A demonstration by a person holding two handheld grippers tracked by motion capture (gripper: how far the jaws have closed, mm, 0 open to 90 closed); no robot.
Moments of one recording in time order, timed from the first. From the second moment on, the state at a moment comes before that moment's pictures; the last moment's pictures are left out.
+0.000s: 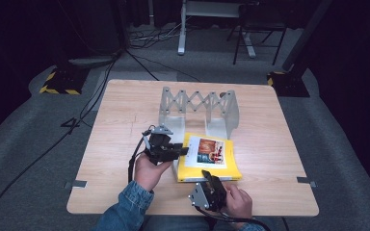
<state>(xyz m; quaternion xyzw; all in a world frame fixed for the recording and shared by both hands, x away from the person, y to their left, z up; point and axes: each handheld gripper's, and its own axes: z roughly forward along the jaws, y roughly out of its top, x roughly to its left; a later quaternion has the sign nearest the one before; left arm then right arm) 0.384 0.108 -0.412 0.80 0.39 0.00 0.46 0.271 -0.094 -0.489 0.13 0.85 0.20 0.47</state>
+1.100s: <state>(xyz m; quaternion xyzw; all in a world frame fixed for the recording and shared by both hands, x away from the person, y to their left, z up) 0.369 0.197 -0.474 0.80 0.46 0.12 0.38 0.277 -0.144 -0.381 0.22 0.81 0.33 0.43</state>
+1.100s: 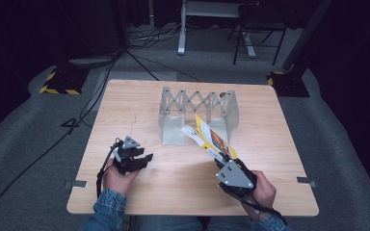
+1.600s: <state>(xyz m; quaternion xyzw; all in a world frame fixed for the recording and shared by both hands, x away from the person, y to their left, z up) 0.375 0.214 -0.496 0.78 0.49 0.12 0.36 0.286 -0.155 -0.359 0.25 0.78 0.37 0.43</state>
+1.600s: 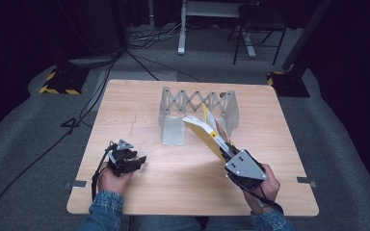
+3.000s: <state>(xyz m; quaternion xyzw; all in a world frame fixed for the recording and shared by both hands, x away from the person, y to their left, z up) 0.382 0.207 -0.504 0.80 0.46 0.18 0.35 0.394 -0.165 -0.314 0.38 0.68 0.45 0.43</state>
